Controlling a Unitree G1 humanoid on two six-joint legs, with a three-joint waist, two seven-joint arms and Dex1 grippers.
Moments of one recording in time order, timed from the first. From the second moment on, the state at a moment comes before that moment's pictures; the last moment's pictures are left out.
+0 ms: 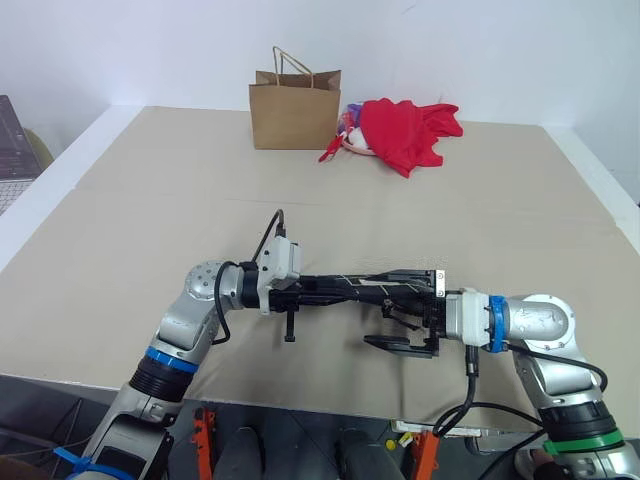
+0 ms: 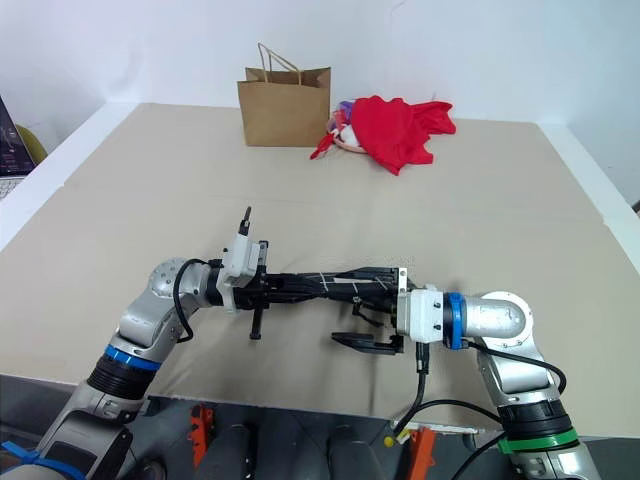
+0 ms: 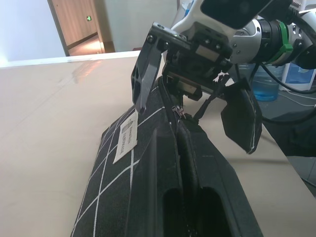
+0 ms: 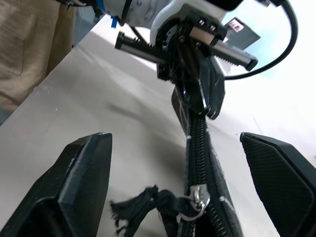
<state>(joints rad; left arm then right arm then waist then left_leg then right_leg) -0.51 0.34 -0.23 0.01 -0.39 0.12 -1.23 -0.23 -0.64 0.02 -0.12 0.34 -0.32 1.26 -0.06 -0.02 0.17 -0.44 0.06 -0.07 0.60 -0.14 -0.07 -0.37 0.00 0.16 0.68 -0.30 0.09</state>
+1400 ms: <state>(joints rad) -0.52 0.37 -0.24 0.13 -0.32 -0.10 -1.27 0.03 -0.94 -0.35 0.02 0.49 -0.34 1.39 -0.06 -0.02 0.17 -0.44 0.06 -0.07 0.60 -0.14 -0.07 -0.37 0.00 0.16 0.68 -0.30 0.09</state>
